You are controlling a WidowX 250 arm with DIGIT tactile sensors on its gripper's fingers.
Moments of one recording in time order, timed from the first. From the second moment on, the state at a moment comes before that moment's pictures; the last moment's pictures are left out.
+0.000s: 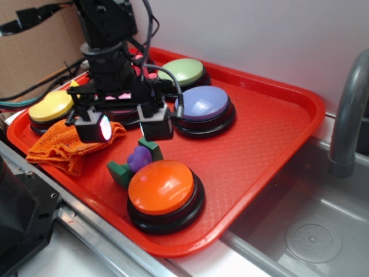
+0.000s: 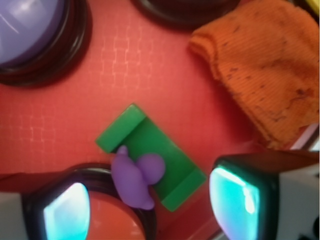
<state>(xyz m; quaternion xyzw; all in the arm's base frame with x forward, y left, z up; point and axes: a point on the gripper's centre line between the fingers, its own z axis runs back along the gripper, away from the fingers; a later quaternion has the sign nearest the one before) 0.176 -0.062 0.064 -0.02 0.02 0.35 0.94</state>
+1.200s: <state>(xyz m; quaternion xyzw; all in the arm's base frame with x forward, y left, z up) 0.180 -0.070 0.039 -0.02 0.03 0.36 0.93</state>
